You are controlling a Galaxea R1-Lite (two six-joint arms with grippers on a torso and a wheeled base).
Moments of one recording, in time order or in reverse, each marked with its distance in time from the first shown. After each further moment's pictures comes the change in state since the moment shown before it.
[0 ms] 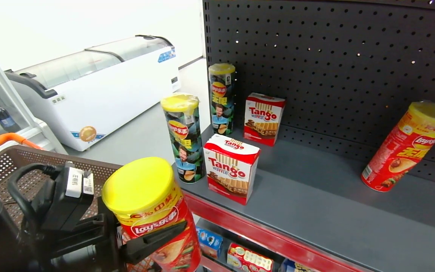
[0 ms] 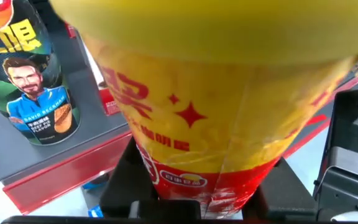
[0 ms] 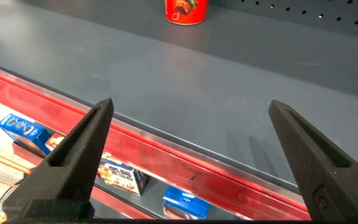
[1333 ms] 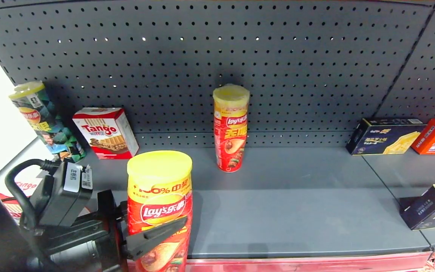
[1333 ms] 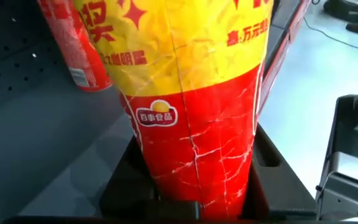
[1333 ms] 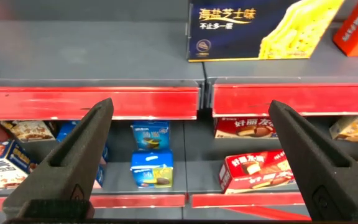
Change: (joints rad) left arm 0.012 0.001 -0.018 -0.001 0.007 -0.004; right arm 0.000 0.000 0.000 0.000 0.000 0.000
